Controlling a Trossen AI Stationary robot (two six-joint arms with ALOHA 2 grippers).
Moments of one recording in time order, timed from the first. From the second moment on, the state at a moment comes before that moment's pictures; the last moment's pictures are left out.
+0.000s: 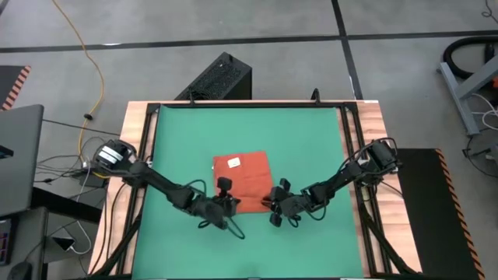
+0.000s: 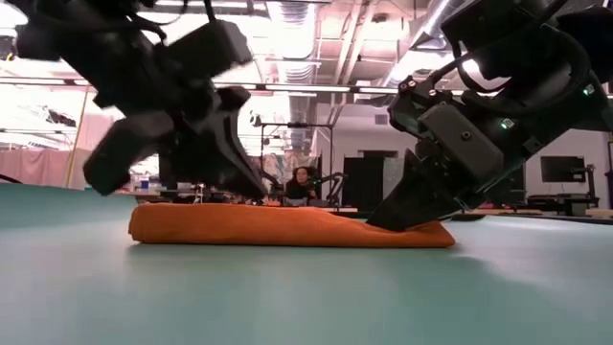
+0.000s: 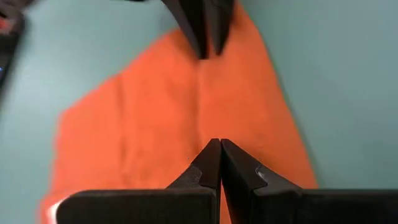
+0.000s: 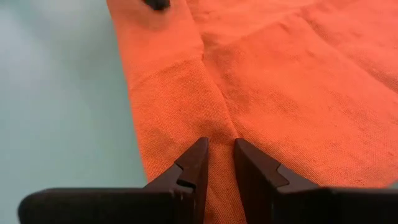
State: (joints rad) left arm -0.43 1.75 0.80 0.23 -0.56 0.13; right arm 0.41 1.85 0.69 0.46 0.45 0.57
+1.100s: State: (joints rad) left arm -0.44 1.75 0.80 0.05 -0.48 -0.03; right arm 0.11 1.82 0.74 0.38 0.36 0.24
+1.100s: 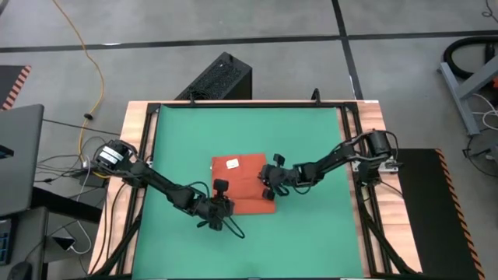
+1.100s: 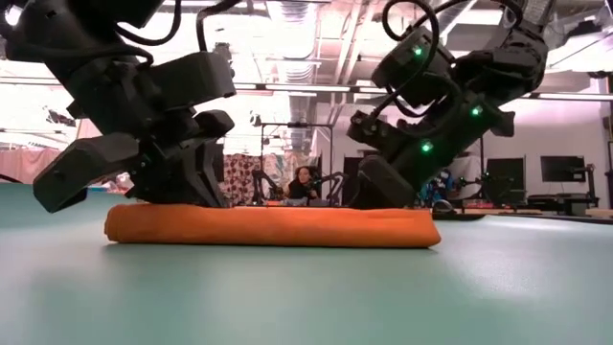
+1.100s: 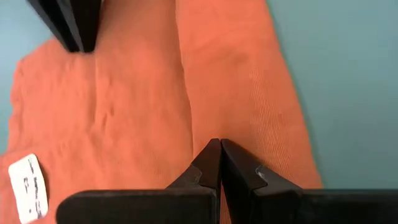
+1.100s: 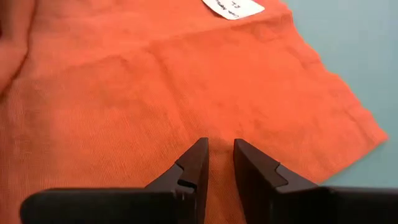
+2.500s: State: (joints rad) left arm -0.53 1.75 0.80 -0.06 -0.58 -0.14; right arm 0.49 1.59 0.74 0.30 0.57 0.16
